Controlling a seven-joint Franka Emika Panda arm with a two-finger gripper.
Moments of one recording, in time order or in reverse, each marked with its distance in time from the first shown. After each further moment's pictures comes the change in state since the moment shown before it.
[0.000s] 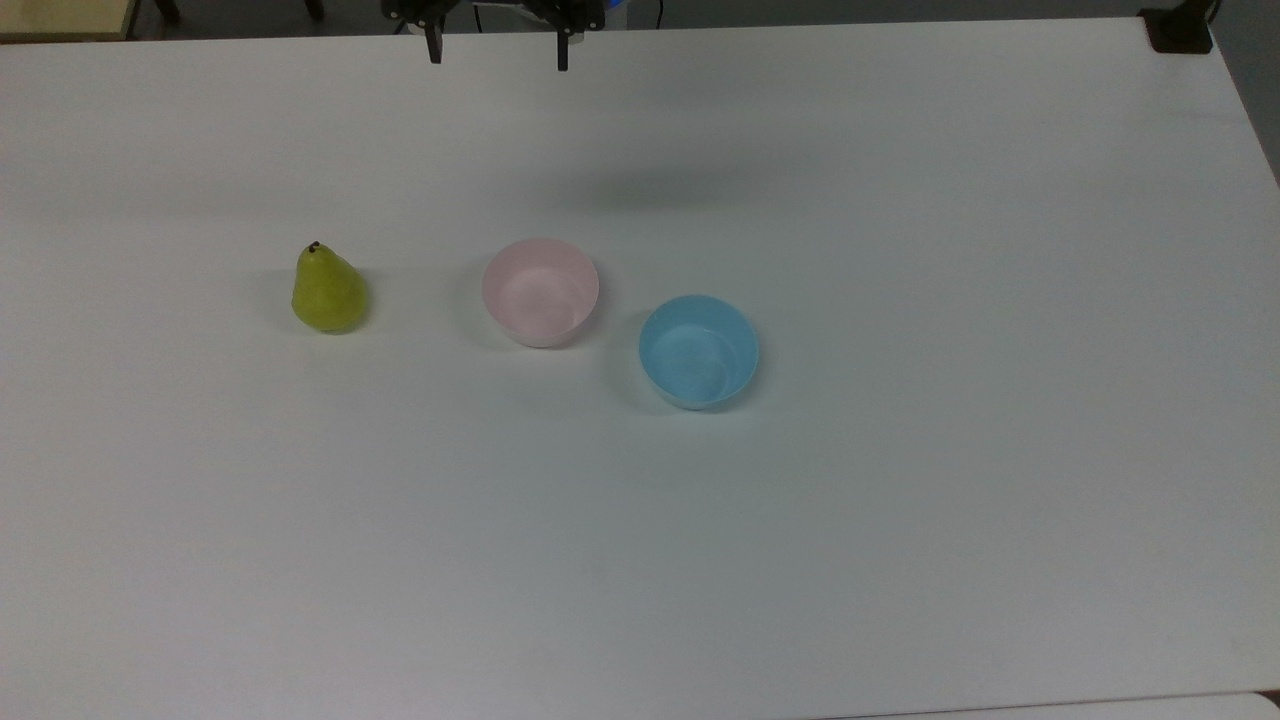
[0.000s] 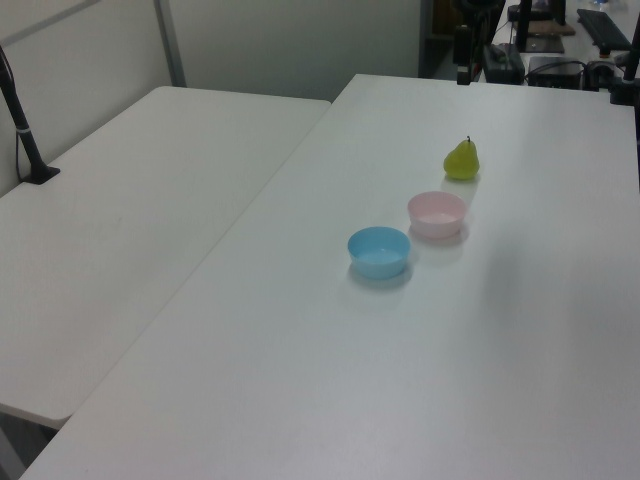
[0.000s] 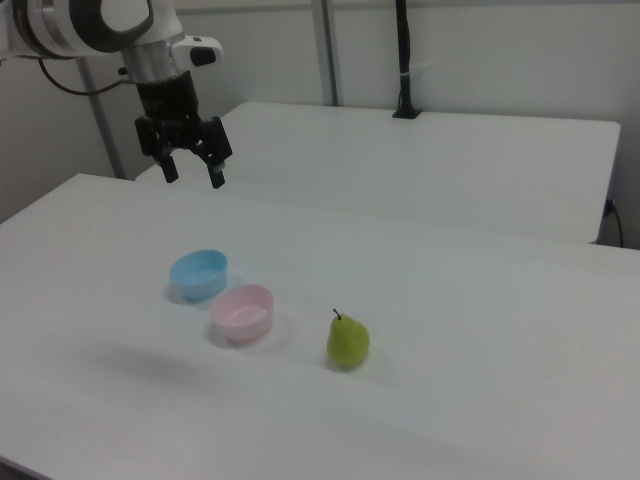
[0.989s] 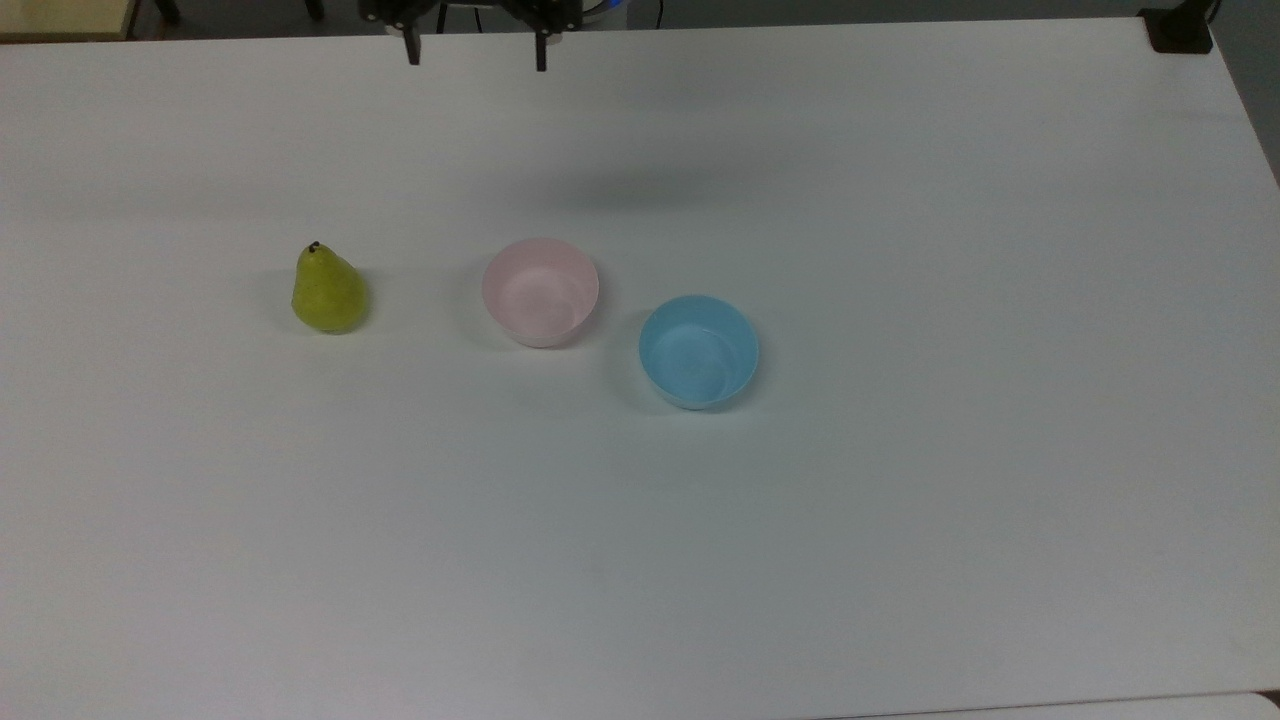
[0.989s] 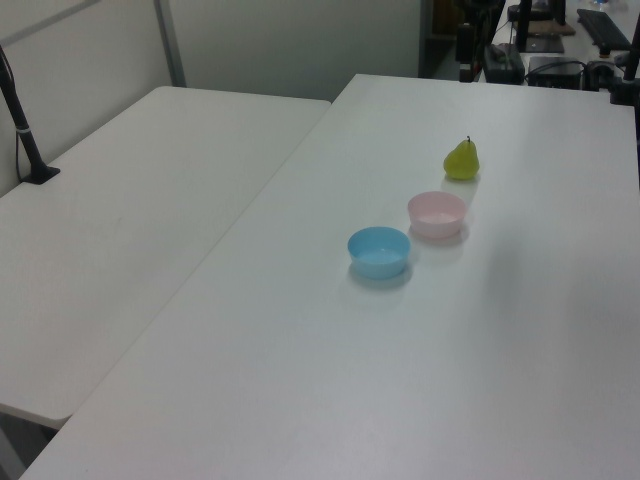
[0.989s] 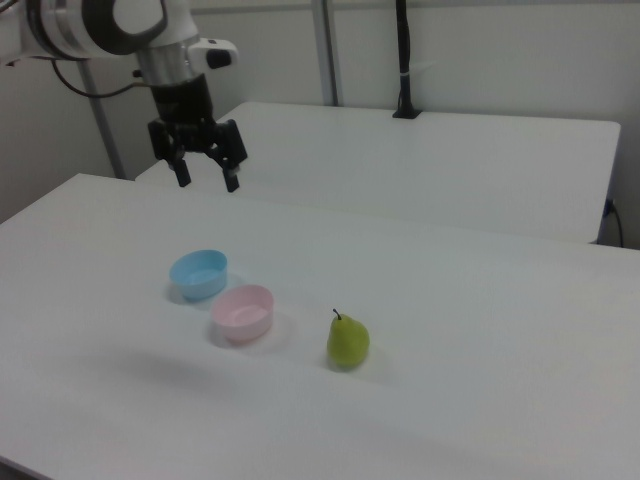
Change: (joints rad) arm -0.032 0.004 -0.011 0.000 0.000 0.000 -0.060
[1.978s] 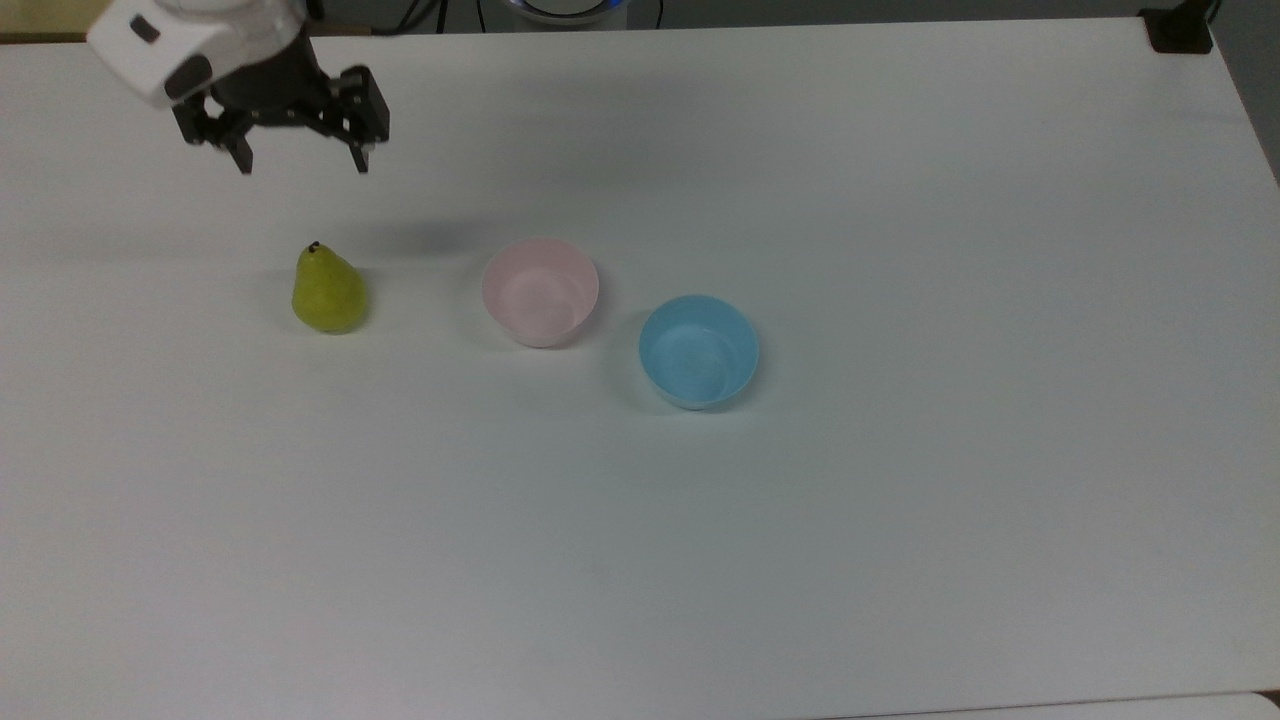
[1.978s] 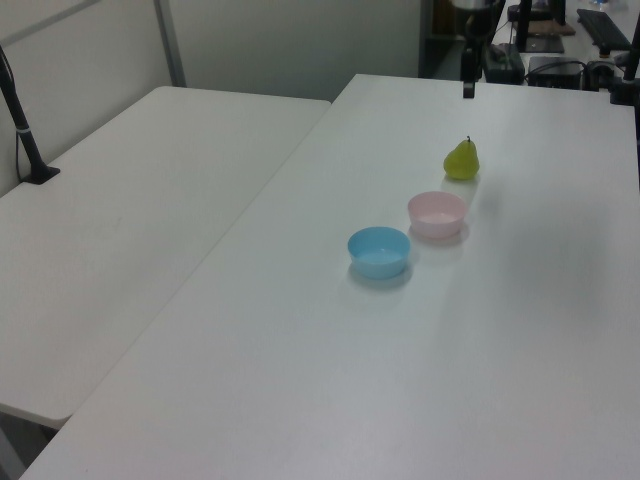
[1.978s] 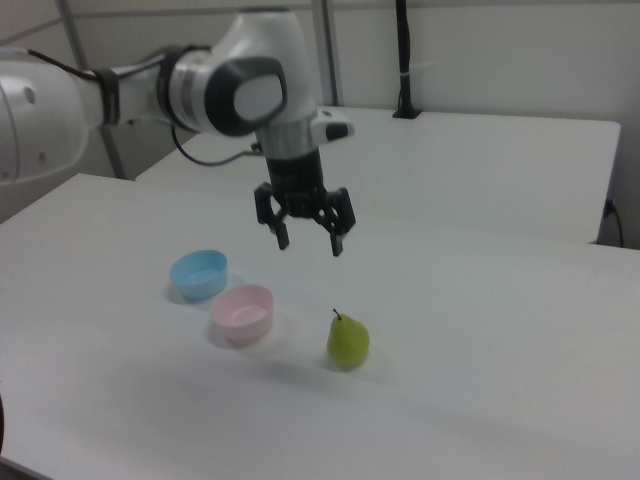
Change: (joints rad) arm -0.232 0.155 -0.006 -0.056 0.000 0.214 -0.272
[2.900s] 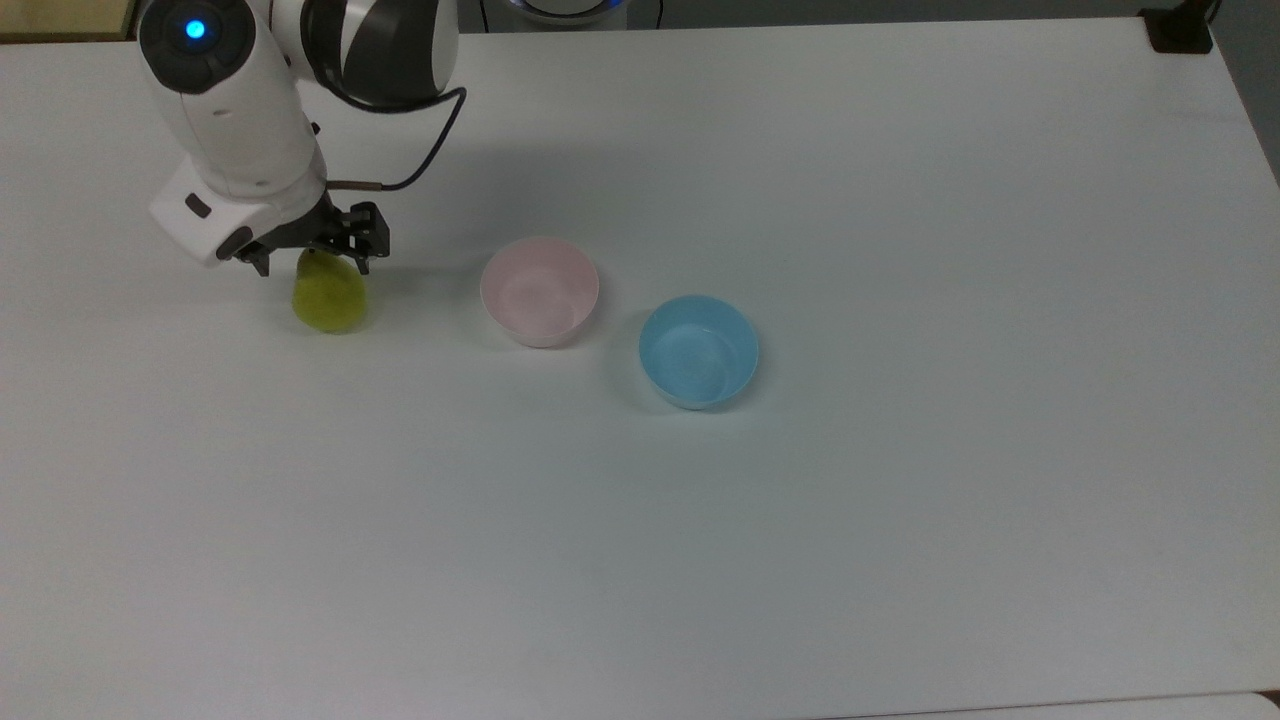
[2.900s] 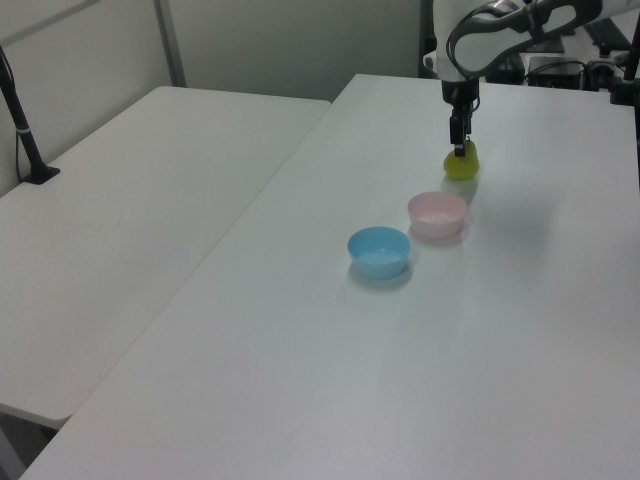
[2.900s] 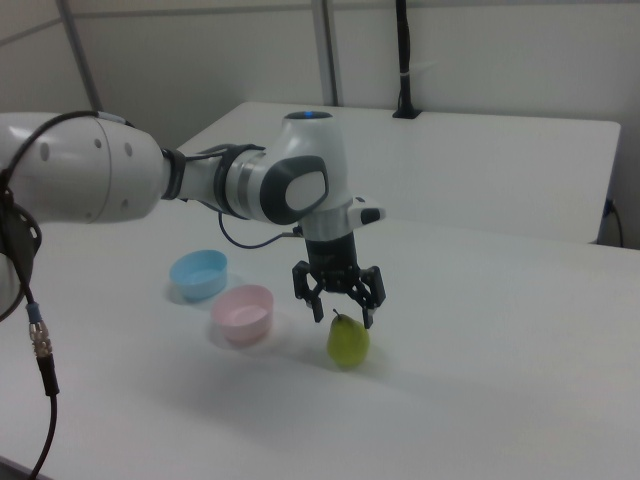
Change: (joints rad) arm -0.025 0.192 -0.001 -0.077 -0.073 0.208 0.000
